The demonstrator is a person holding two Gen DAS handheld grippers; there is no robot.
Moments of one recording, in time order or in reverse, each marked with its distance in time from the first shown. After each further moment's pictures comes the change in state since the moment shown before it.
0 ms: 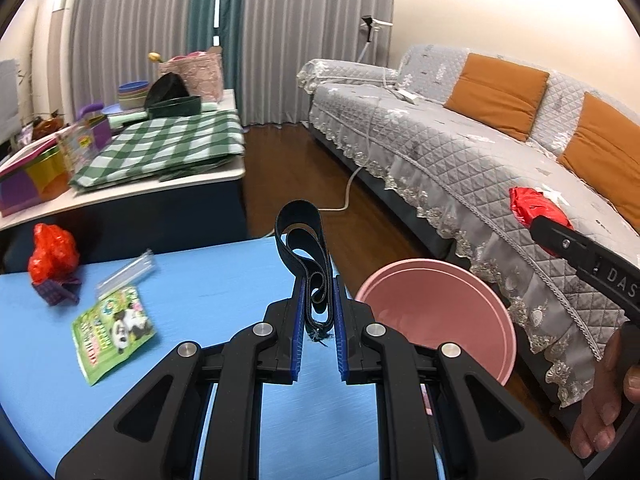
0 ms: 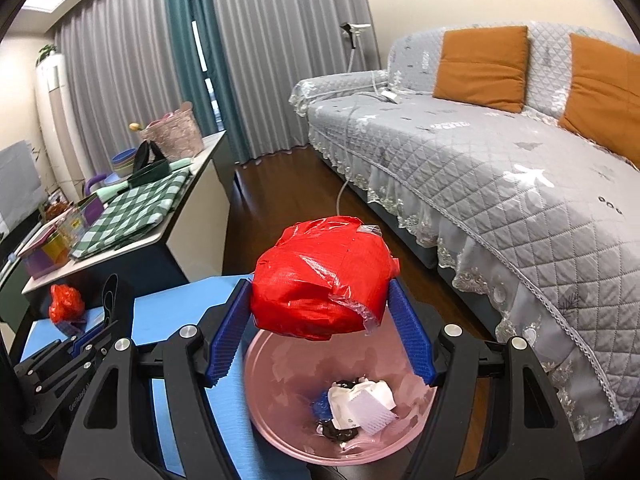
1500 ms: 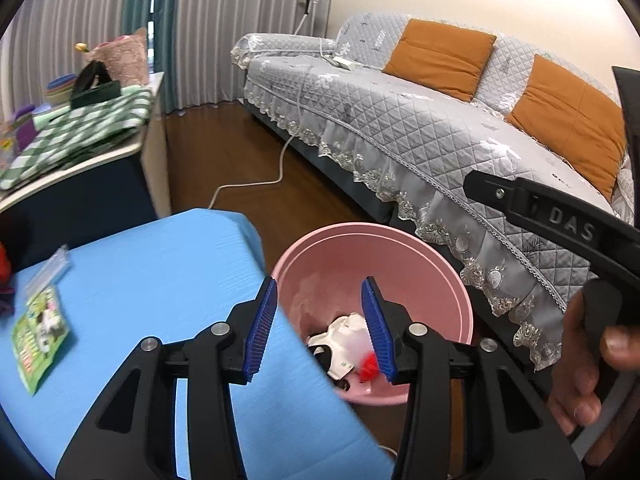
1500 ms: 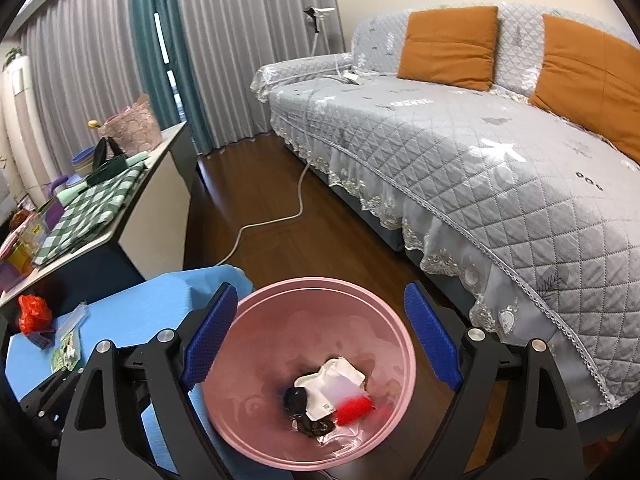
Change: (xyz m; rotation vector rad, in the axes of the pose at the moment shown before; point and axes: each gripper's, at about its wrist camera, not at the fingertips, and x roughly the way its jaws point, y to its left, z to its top) left arm 0.025 -0.042 -0.020 0.084 0.094 -0.184; right arm 0.020 -0.020 -0.002 0.032 0.051 -0.107
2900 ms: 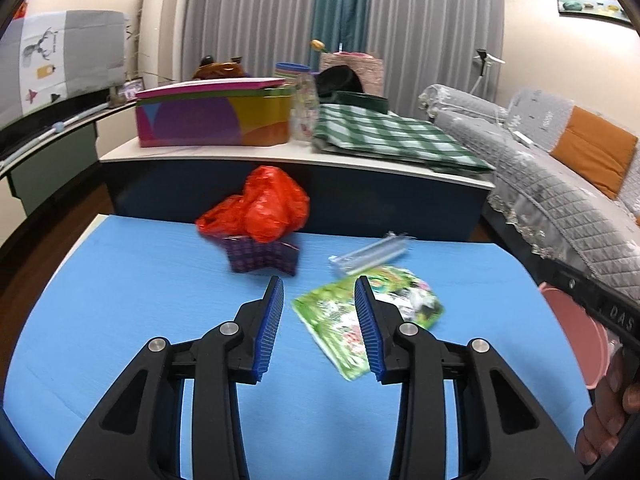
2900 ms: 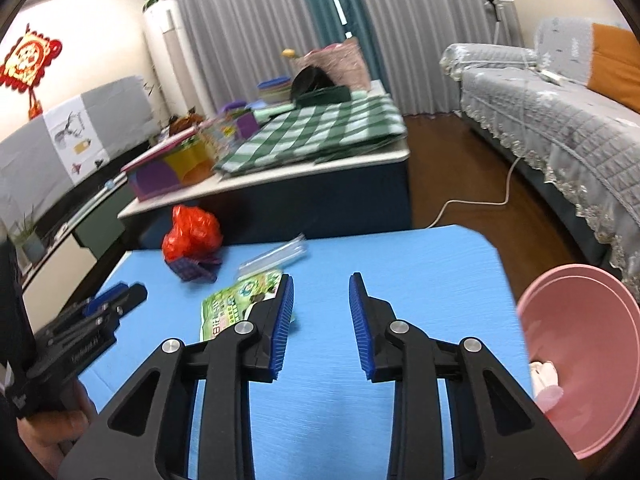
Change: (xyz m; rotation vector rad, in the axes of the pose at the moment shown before) left arm -0.130 0.255 -0.066 -0.314 -0.162 0.472; right arm 0.007 0.240 -0.074 -0.250 0.095 0.548
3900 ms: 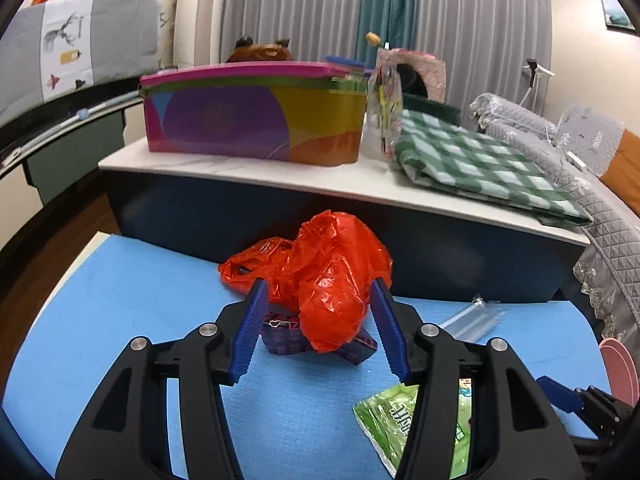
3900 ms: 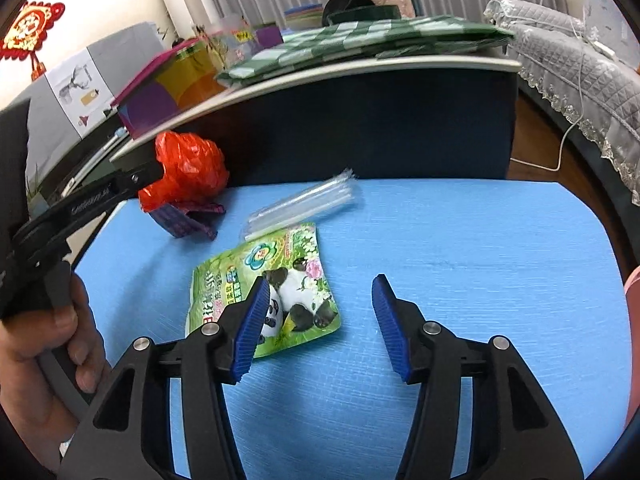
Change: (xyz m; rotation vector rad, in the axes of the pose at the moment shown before) left arm 0.092 0.037 0.052 -0.079 0.015 0.123; right arm 0.111 0.027 -0.014 -0.046 0.219 0.085
